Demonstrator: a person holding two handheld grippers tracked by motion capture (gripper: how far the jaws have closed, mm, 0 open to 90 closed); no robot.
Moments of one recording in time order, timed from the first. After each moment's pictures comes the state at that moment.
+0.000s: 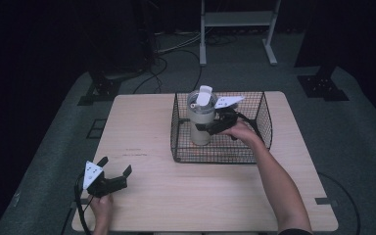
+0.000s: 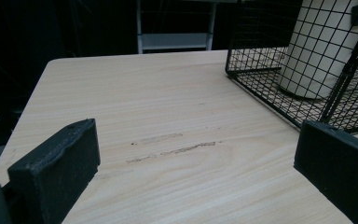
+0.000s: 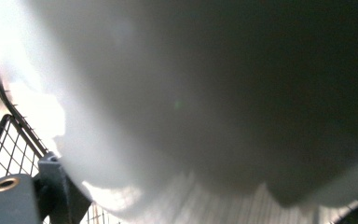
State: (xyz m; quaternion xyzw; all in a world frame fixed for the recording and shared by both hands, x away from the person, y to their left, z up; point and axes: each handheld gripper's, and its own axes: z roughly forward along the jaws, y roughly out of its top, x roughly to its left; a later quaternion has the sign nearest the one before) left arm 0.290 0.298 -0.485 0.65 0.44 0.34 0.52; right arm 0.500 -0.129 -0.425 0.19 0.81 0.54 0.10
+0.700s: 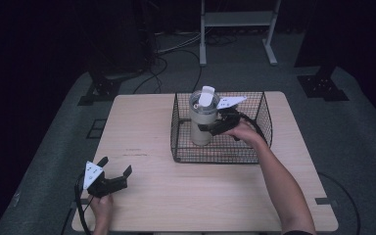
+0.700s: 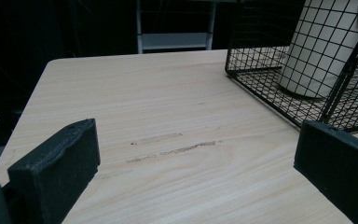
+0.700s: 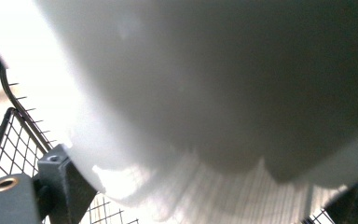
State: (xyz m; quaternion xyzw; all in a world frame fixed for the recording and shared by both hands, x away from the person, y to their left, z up) left arm 0.290 0.297 -0.485 0.65 0.44 0.34 0.52; right arm 0.495 -0.136 -0.423 0.20 0.82 0.53 0.11
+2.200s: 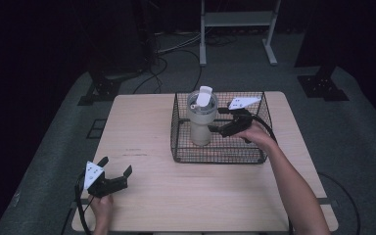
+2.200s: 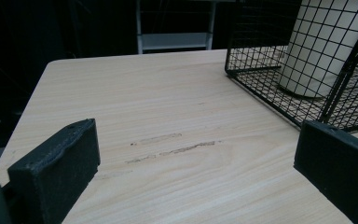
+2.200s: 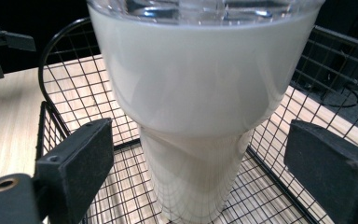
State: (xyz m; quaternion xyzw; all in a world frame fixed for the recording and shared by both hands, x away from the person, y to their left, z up) left arm 0.290 0.296 -0.485 0.65 0.44 0.34 0.52; right arm 0.471 -0.167 -0.405 0.21 0.81 0.53 0.12
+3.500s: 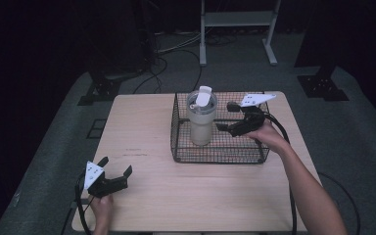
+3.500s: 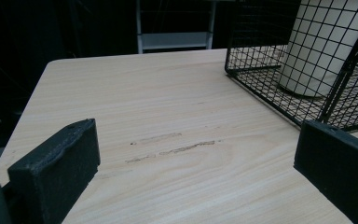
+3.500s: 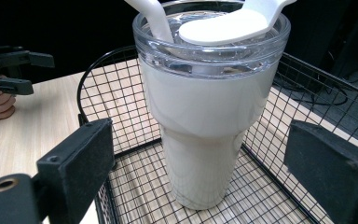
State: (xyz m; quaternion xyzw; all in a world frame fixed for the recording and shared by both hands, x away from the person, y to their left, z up) left arm 0.290 0.296 -0.485 0.65 0.44 0.34 0.52; right arm 0.441 -0.190 -0.367 0.23 0.80 0.53 0.13
